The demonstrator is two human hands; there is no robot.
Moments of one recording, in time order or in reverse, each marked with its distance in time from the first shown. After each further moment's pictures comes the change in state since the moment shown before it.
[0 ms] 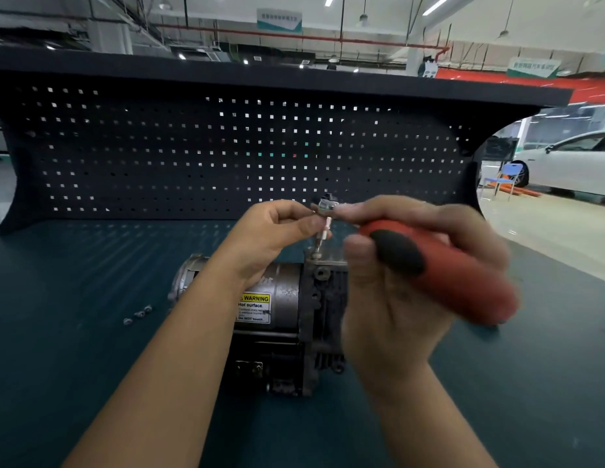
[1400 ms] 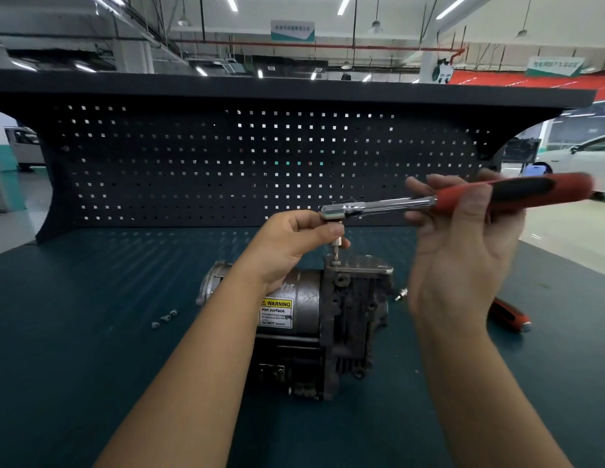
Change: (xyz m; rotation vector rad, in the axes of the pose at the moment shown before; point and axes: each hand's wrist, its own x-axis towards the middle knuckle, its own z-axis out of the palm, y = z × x) left_hand 0.001 -0.003 -0.004 0.017 -0.042 -0.001; right_hand 0.027 0.026 -0.029 0.222 0.387 0.512
